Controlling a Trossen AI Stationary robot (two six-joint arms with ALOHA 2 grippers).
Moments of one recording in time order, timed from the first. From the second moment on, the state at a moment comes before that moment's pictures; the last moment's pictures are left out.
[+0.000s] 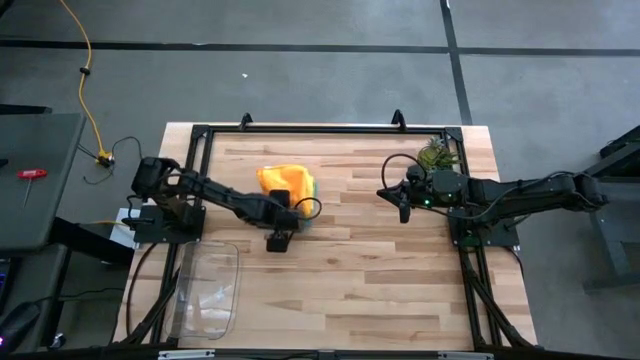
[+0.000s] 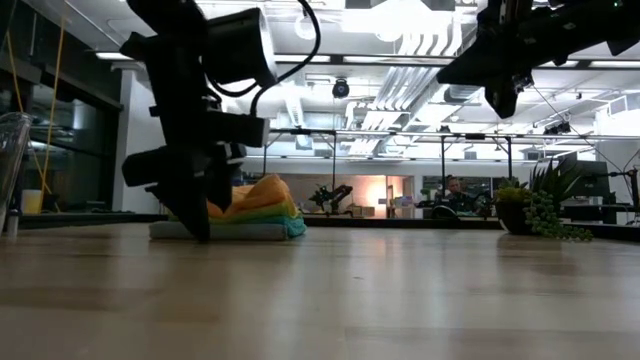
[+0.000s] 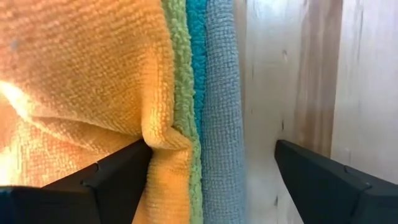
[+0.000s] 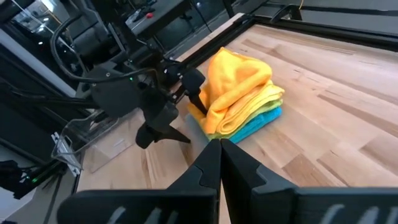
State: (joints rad) left arm 0.03 1.76 0.93 -0.55 -0.29 -0.02; right arm -0.02 0.79 0.44 0.06 0.15 0.59
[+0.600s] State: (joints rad) left arm 0.02 1.83 0.91 -0.45 -0.54 -0.08; right arm 0.06 0.79 0.44 0.07 0.16 0.63
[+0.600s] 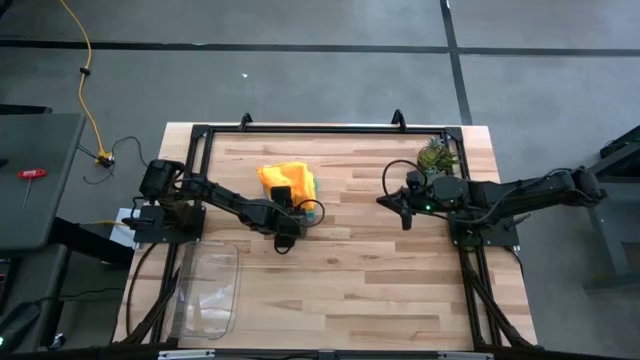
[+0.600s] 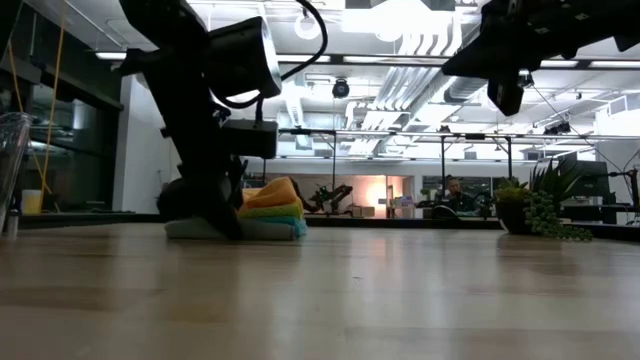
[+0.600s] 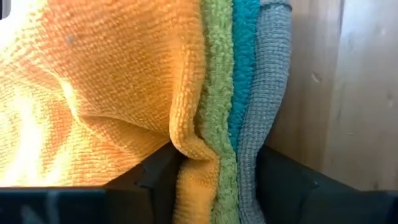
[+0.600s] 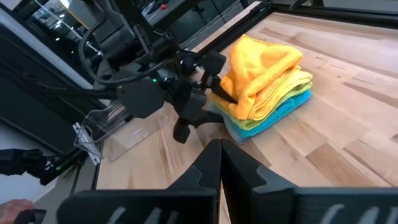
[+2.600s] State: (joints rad) left arm 0.23 1.38 1.49 -1.24 -0.15 0.19; right arm 0.11 0.79 0.44 0.08 0.27 0.61
